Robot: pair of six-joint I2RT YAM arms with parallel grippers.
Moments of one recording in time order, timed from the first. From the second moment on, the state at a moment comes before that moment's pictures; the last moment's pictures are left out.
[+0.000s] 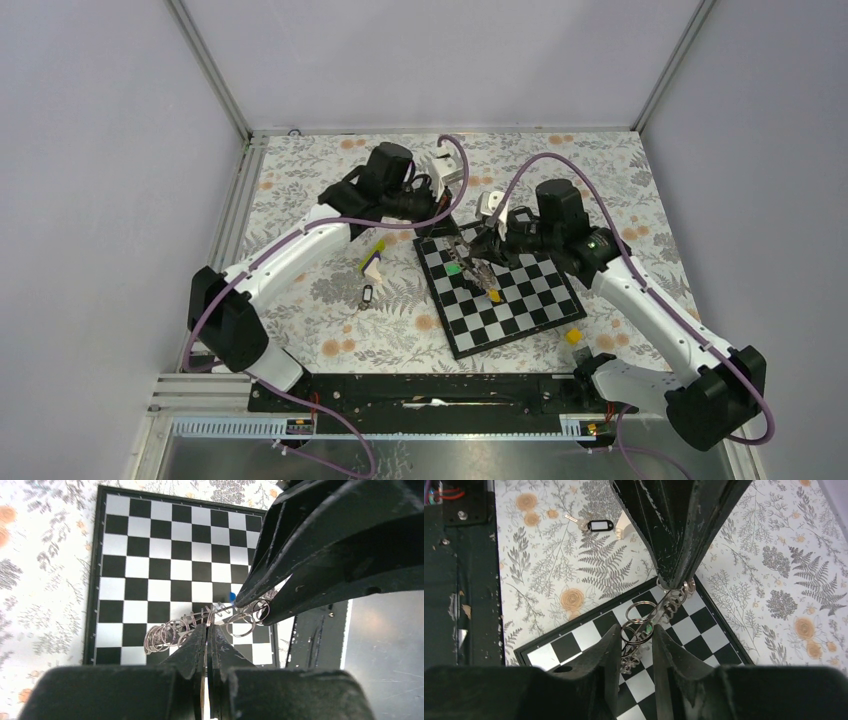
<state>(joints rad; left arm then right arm) -0.66 1.55 1.39 -0.47 0.67 0.08 0.51 1.13 0.98 -0.45 -0.71 -0.56</state>
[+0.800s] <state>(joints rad) -0.66 1.52 1.36 -0.42 0.64 0.23 0.44 1.21 0.86 -0.12 -0.91 -0.19</state>
